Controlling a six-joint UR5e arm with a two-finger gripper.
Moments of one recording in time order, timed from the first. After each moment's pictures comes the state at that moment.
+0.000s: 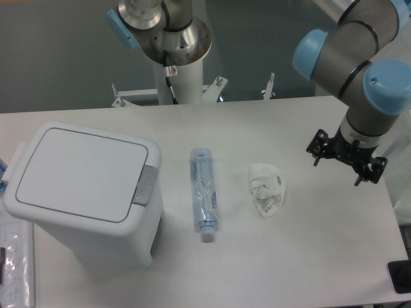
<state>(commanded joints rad) 2.75 -2.06 -1.27 -1.35 1.58 1.31</state>
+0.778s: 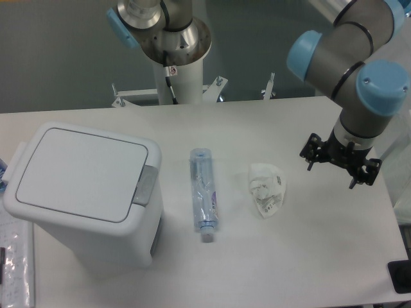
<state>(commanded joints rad) 2.68 -2.03 -1.27 -1.32 1.51 1.04</state>
